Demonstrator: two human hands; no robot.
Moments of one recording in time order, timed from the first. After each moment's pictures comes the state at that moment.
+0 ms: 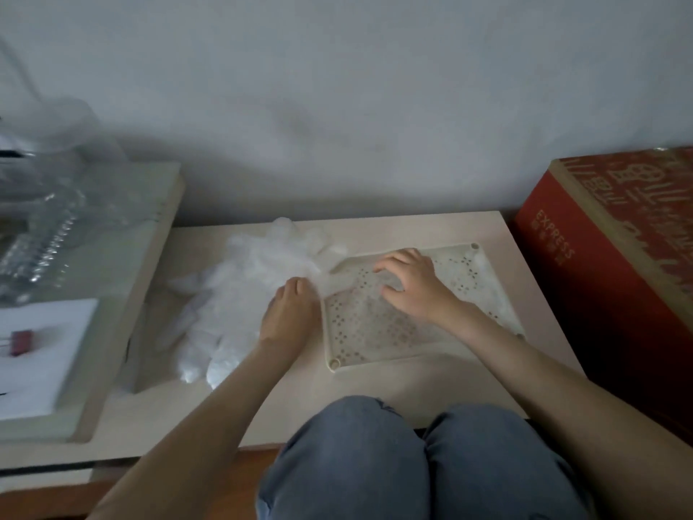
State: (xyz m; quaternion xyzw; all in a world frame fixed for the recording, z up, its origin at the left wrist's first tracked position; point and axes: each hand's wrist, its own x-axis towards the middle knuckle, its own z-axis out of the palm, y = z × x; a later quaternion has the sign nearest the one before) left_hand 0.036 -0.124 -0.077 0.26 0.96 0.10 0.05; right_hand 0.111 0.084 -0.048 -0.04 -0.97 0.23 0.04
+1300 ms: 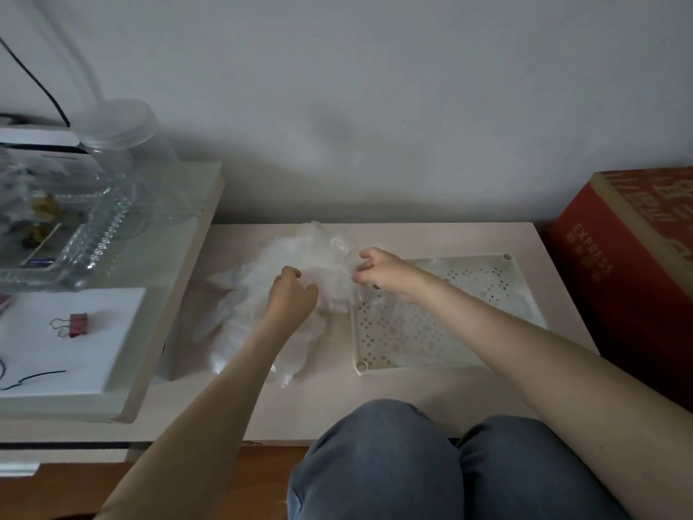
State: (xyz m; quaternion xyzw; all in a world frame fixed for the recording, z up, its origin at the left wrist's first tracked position) left_hand 0.001 -0.151 -0.055 0.04 0.92 0.35 0.17; right_hand 0.035 0.026 -0.039 -0.20 -0.82 0.51 -0.15
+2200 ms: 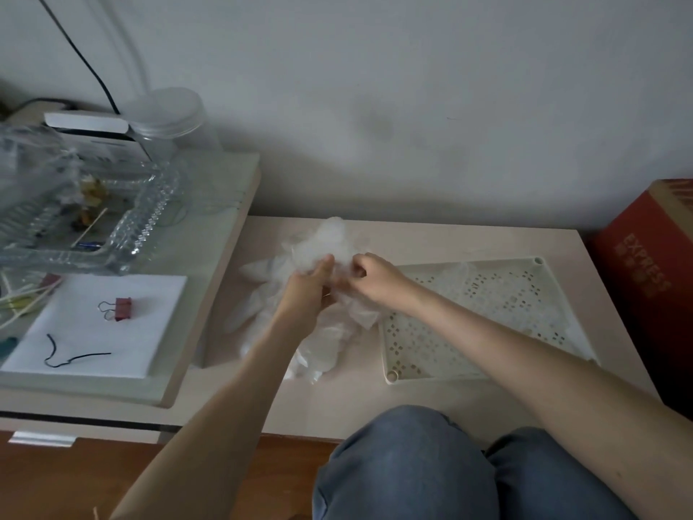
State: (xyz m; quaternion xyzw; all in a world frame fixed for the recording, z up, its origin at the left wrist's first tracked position) left_hand 0.005 -0.168 -0.030 -0.11 0.64 0.72 0.23; right_hand 0.022 -0.034 -0.036 -0.07 -0.89 0.45 -0.09
